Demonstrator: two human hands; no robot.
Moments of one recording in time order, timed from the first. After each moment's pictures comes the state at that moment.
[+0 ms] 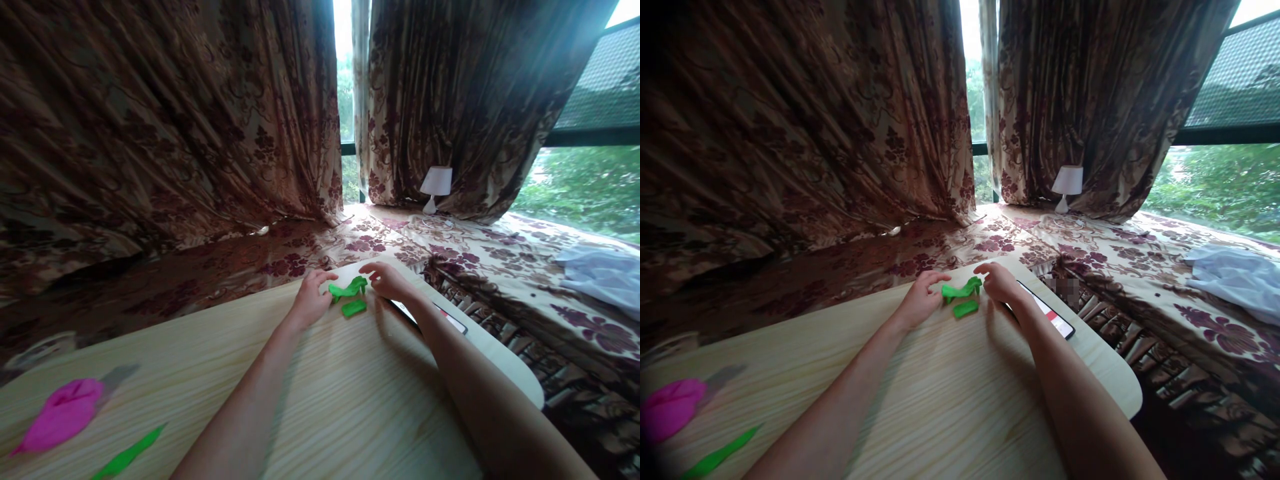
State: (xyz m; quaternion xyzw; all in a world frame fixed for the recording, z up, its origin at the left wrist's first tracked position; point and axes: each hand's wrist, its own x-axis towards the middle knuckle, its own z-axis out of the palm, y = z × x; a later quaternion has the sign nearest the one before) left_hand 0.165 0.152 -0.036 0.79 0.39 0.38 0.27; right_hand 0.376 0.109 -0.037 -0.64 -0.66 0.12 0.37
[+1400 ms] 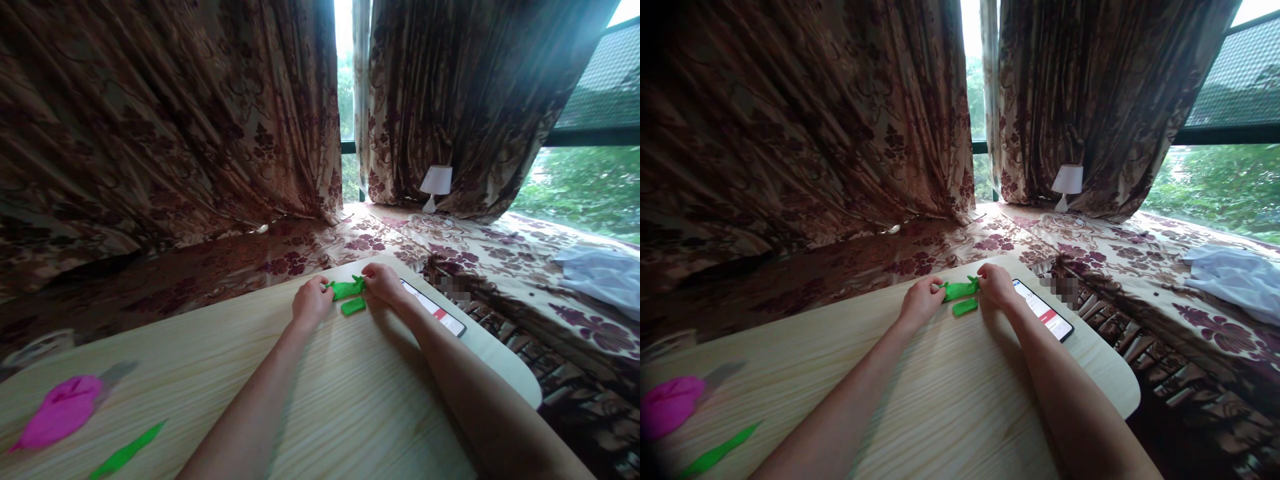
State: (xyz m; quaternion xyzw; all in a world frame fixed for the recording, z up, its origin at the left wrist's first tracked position) left_hand 0.172 0.141 -0.037 0.74 0.55 0.33 0.20; right_hand 0.364 0.111 -0.043 -0.71 -0.61 0.07 0.36
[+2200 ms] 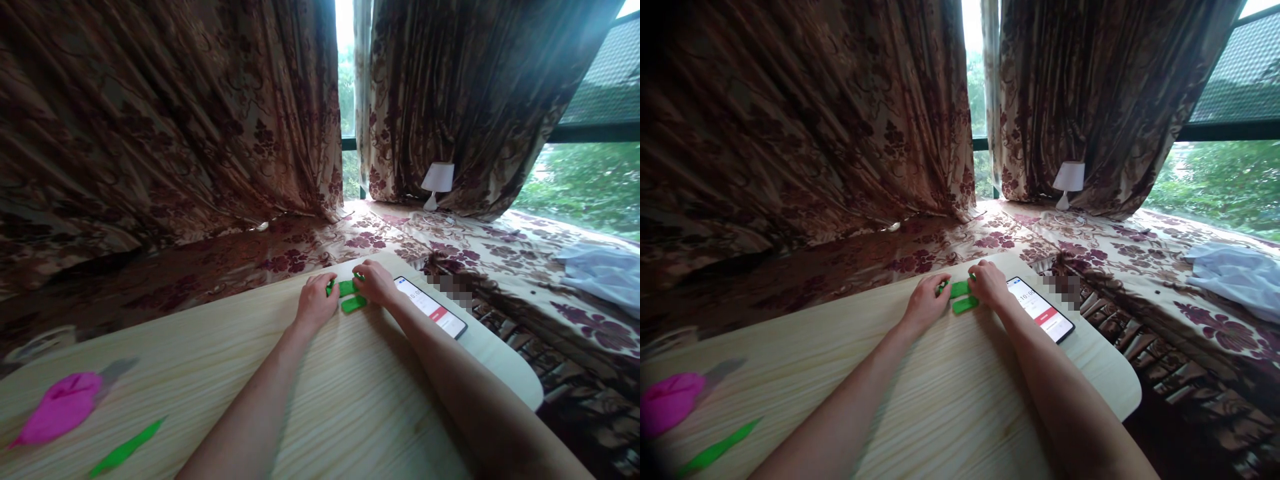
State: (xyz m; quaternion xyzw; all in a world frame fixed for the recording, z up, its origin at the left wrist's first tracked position) left_hand 0.174 0.138 -0.049 0.83 0.40 0.38 0.08; right_hand 0.346 0.110 -0.039 -0.69 -0.67 -0.03 0.27
